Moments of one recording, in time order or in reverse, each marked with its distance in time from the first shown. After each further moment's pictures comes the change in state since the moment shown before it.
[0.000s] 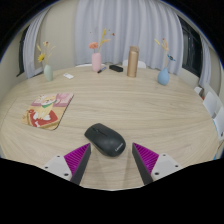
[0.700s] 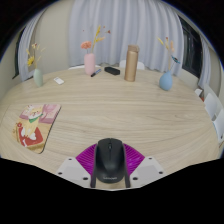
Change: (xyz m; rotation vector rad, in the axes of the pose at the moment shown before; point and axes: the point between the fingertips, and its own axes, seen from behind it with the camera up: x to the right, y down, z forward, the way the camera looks) arm 0.017 -0.055 0.066 0.001 0.031 0.009
